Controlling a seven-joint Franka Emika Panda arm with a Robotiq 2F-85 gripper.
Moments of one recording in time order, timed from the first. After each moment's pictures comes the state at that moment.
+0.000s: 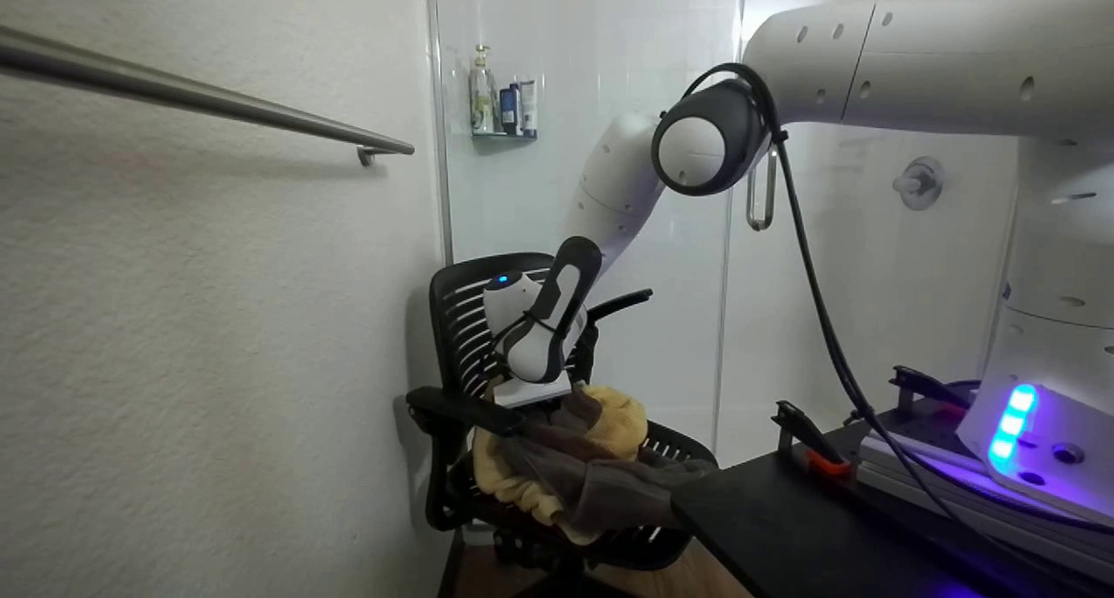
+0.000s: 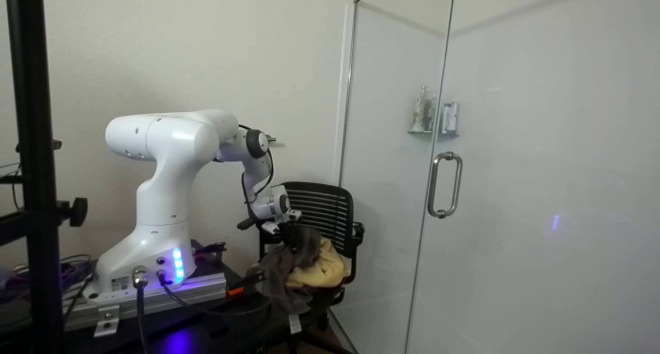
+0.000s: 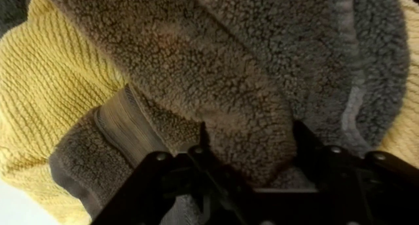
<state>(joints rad) 0.62 1.40 -0.20 -1.20 -0.21 2.66 0.96</state>
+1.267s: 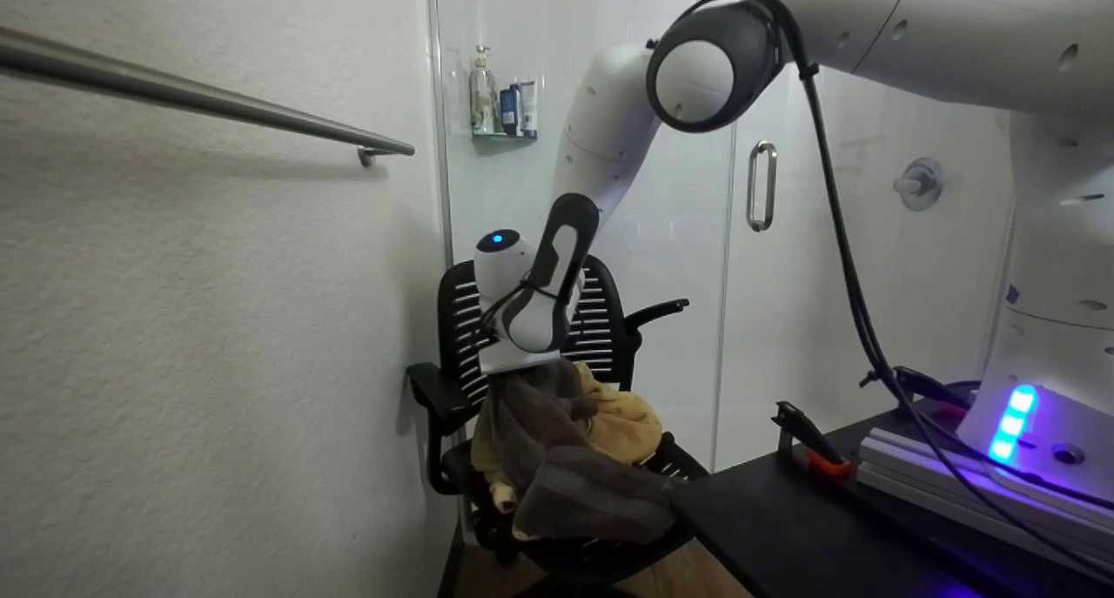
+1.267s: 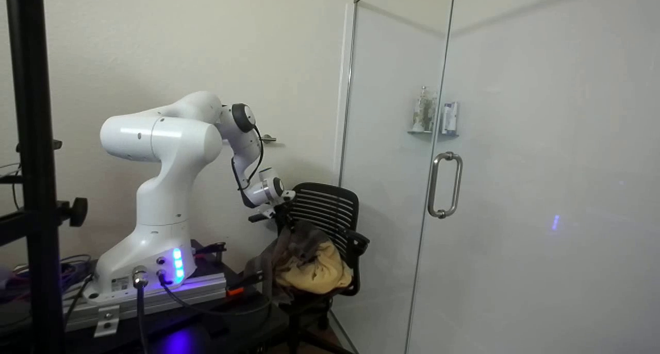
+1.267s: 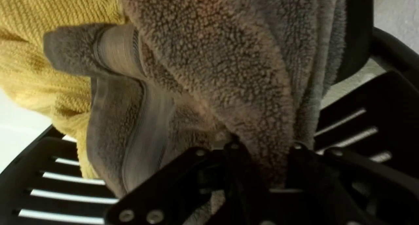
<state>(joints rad) 0.83 1.18 -0.38 -1.49 -0.21 2.86 1.06</state>
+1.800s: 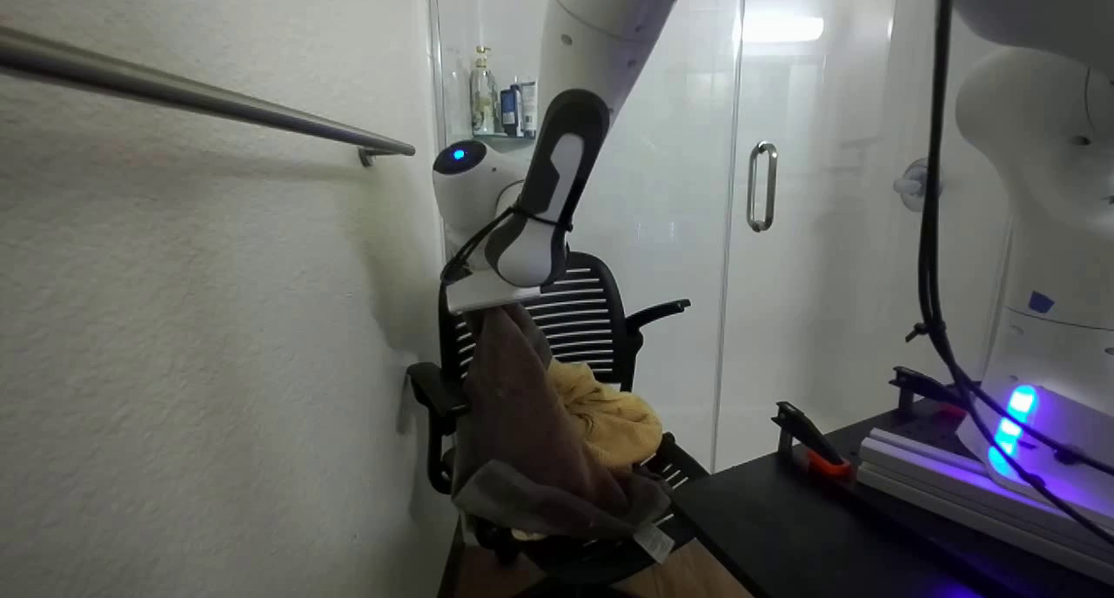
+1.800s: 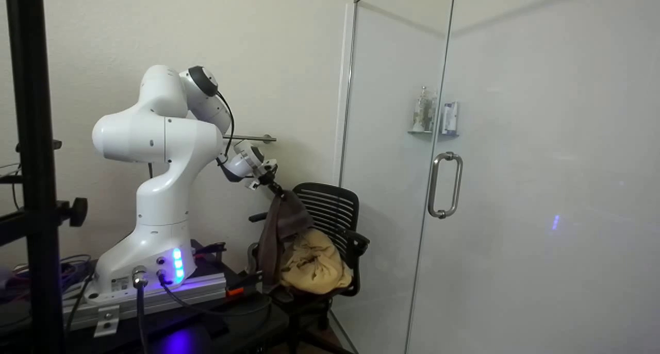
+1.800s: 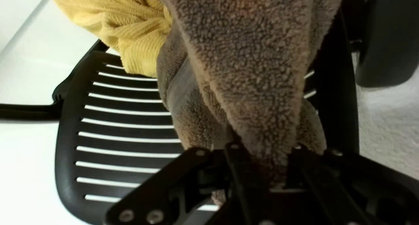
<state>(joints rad) 1.33 0.93 -0.78 -1.82 -0.25 2.82 1.29</state>
